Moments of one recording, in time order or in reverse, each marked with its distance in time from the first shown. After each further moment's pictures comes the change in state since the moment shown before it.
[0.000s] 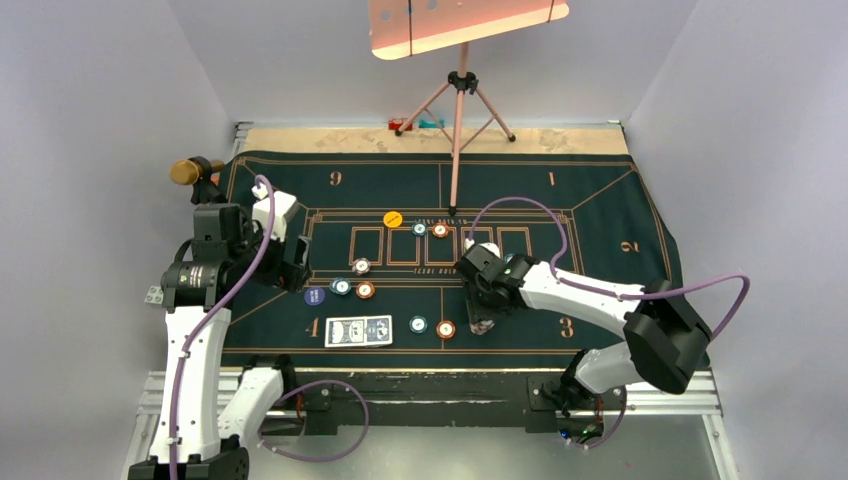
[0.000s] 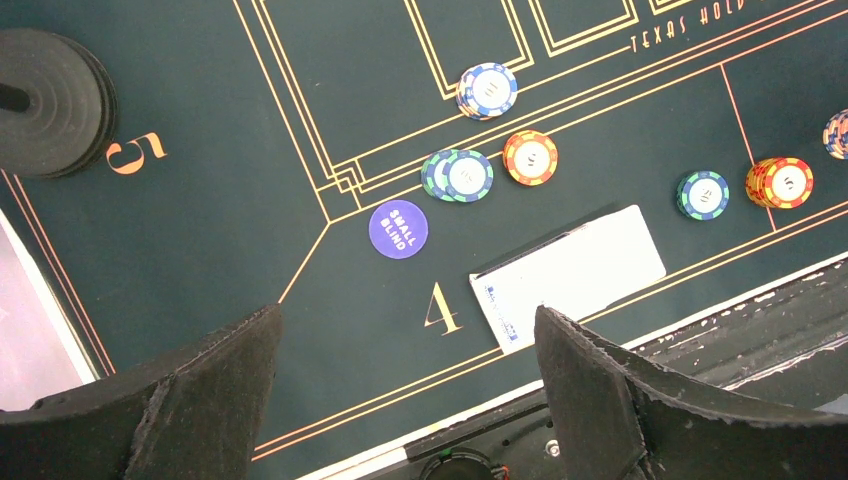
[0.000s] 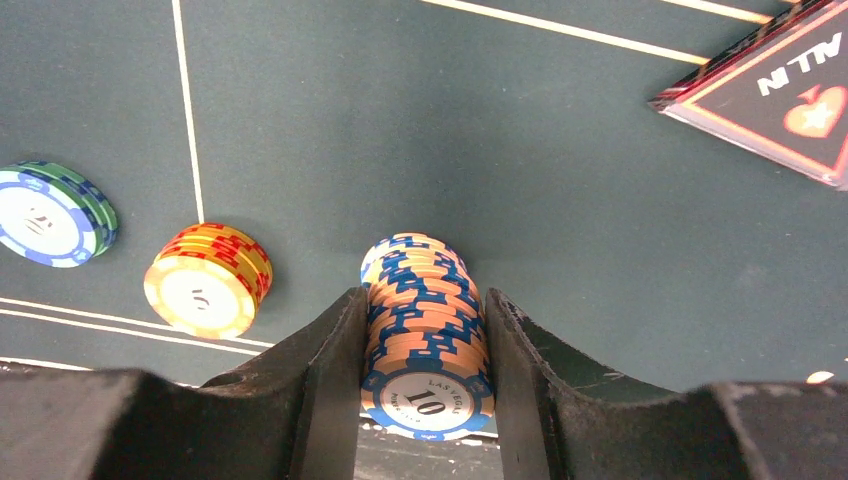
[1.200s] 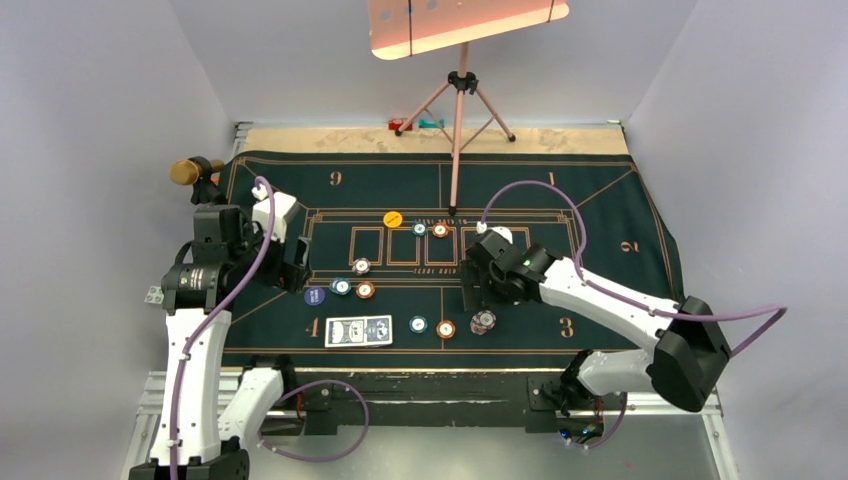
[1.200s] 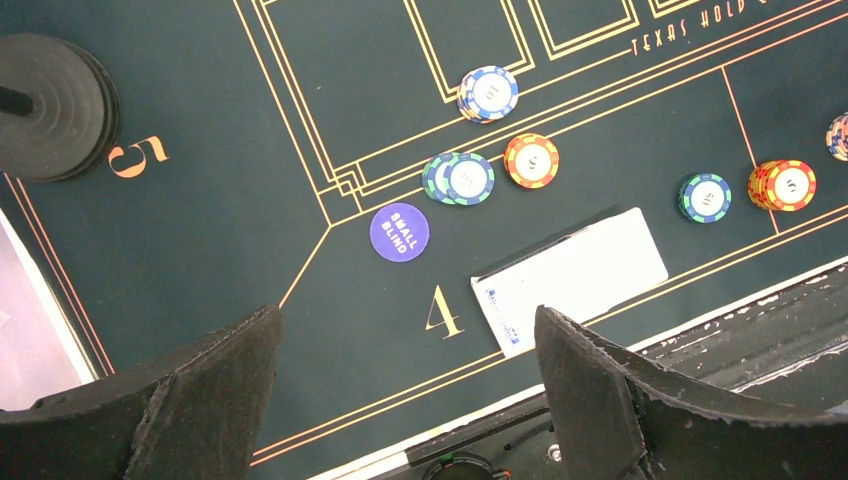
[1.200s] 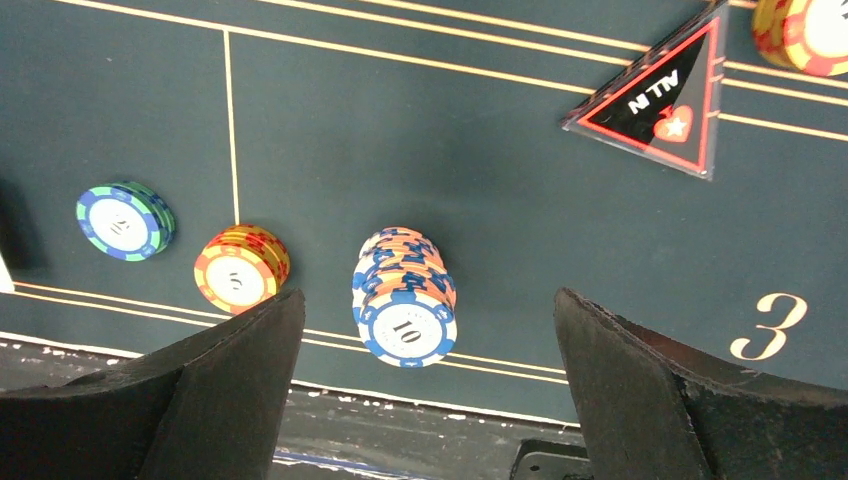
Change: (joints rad) left arm 0.000 -0.012 -0.013 0.013 0.000 0.000; right arm -0.048 -0.119 0.108 -0.142 0.058 -0.031
